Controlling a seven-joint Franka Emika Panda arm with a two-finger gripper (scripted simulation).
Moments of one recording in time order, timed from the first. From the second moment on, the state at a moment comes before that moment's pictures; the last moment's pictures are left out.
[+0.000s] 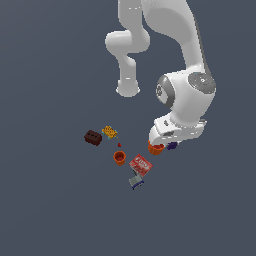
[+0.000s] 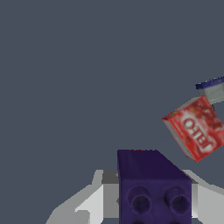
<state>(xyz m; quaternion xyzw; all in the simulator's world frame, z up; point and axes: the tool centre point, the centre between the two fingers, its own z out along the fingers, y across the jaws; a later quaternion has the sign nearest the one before) 0.017 0.180 0.143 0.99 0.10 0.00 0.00</state>
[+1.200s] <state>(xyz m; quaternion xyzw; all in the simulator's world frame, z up) -0.086 0.169 0.347 0.99 0.10 0.00 0.00</state>
